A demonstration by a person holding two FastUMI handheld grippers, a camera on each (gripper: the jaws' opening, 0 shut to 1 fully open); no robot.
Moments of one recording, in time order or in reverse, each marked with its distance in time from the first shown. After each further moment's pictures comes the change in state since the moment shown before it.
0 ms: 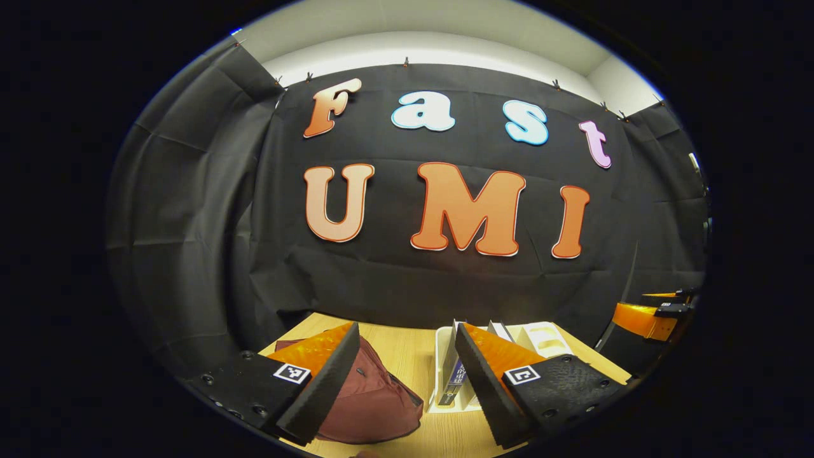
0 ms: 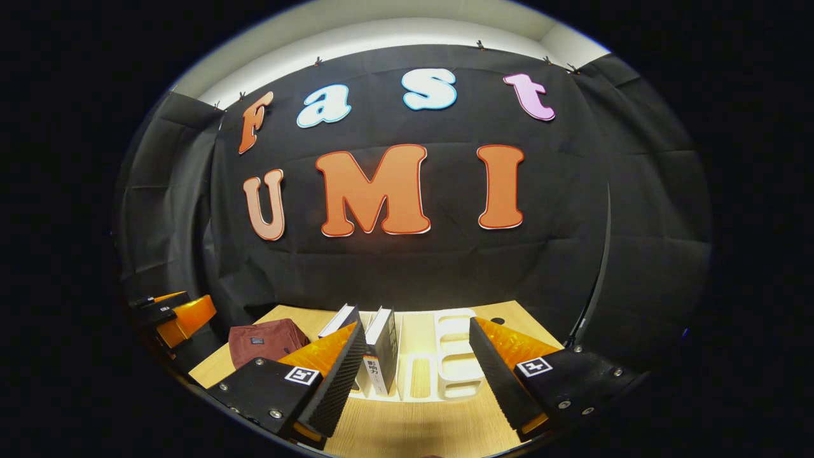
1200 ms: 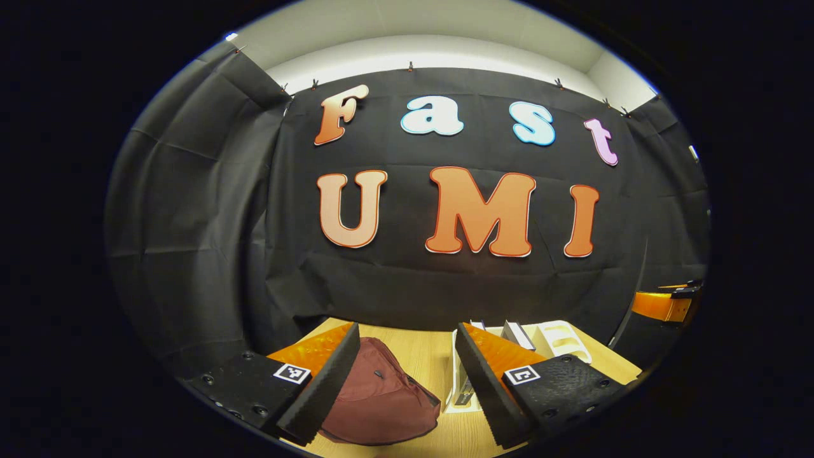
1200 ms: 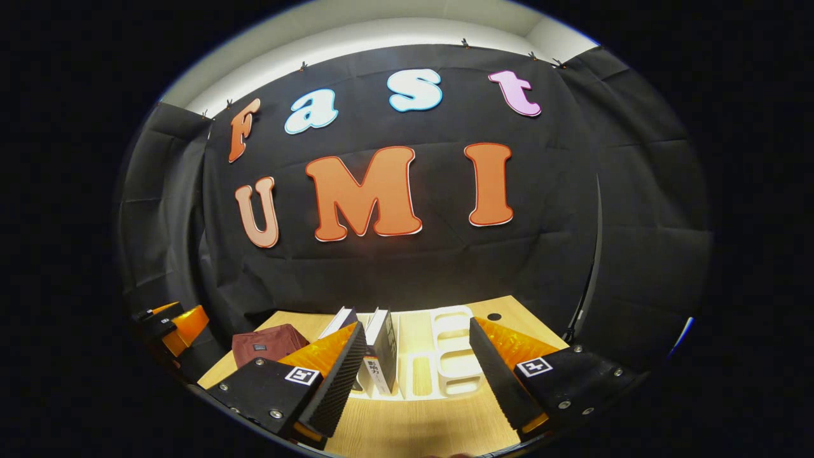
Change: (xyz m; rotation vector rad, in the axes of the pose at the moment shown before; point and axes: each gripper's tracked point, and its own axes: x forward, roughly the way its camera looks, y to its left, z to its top) left arm -0.008 0.023 0.002 0.023 -0.019 0.056; right arm -0.009 -0.012 0.004 0.022 0.002 -0.047
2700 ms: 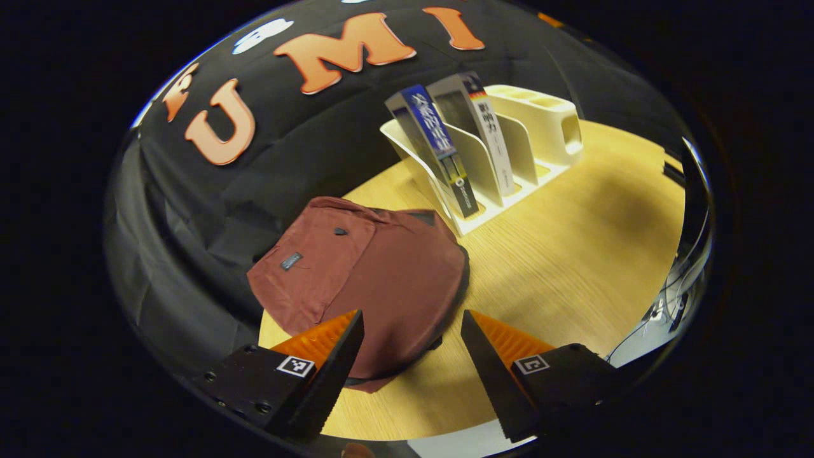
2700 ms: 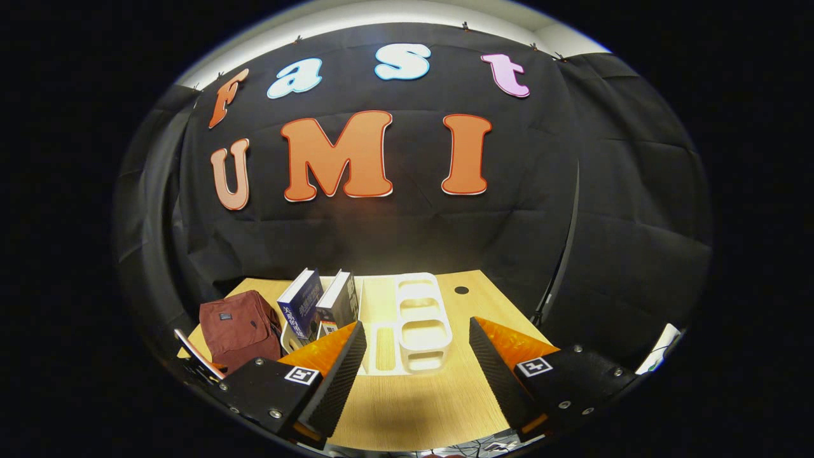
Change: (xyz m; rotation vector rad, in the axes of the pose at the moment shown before) left arm -0.008 0.011 -0.340 0.698 0.616 -0.255; right arm -0.005 -0.040 -0.049 -0.049 0.165 -0.109
